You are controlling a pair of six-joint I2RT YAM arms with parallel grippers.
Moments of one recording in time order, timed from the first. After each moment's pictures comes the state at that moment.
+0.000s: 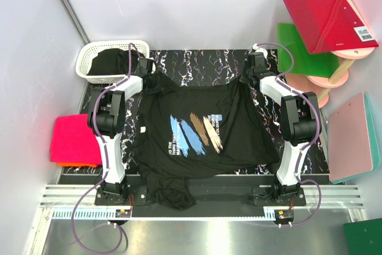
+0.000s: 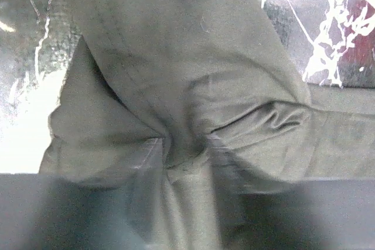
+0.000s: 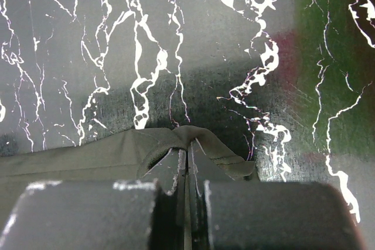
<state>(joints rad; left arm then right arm) -0.18 2.09 1.48 -0.30 0.08 -0.40 0.20 1.96 1.40 -0.07 0.15 0.37</state>
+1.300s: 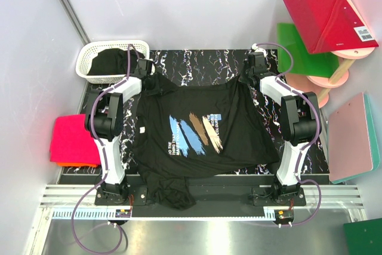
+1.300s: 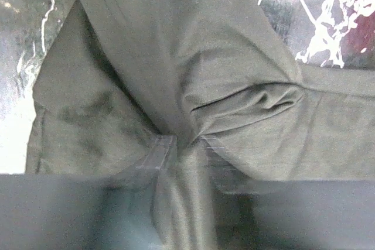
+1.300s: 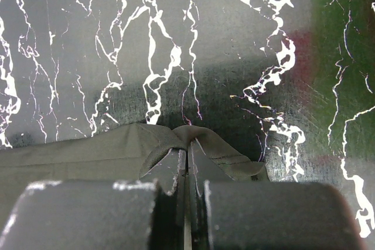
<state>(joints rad) -0.18 2.04 1.43 -0.32 0.07 -0.40 0.19 1.97 1.40 -0.06 0.10 0.37</state>
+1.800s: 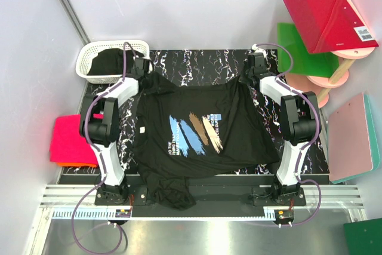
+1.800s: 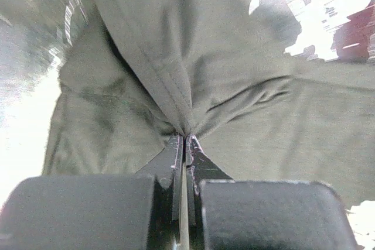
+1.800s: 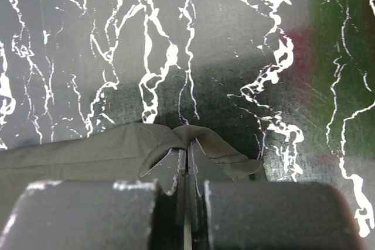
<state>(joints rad) -0.18 1.95 1.38 -0.32 0.05 -0.40 0.19 1.97 1.40 -0.06 0.11 0.37</state>
